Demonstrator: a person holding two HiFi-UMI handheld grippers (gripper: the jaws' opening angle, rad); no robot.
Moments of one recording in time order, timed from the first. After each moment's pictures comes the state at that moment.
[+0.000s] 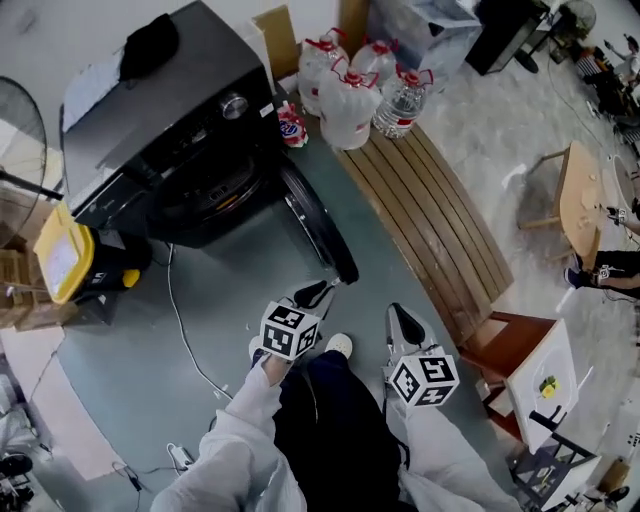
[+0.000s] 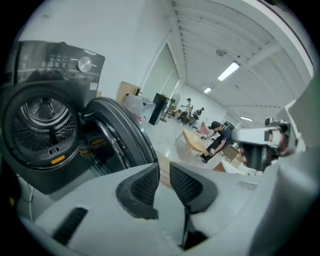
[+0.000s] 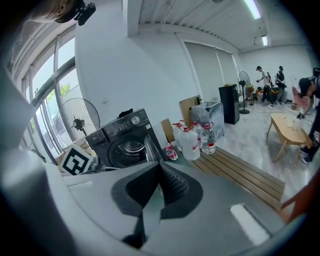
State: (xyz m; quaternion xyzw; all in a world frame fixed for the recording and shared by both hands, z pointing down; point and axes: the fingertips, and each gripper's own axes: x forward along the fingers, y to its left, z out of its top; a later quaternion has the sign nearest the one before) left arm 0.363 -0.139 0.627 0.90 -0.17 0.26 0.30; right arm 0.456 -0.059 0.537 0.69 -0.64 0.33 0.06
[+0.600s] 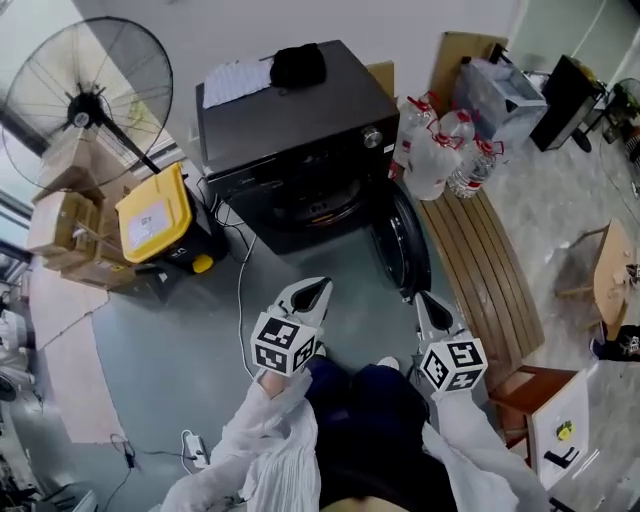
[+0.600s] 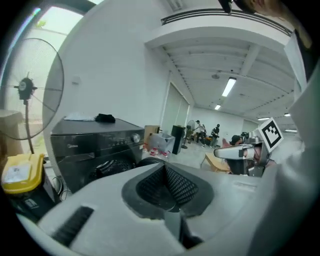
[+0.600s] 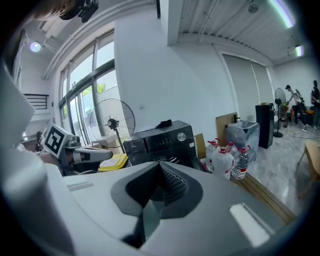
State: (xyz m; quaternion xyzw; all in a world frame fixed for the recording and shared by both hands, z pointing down) left arm 0.103 -0.173 0.401 0.92 -0.32 0.14 0.17; right arm 0.267 -0.115 0.399 0.60 -0.77 0.21 0.07
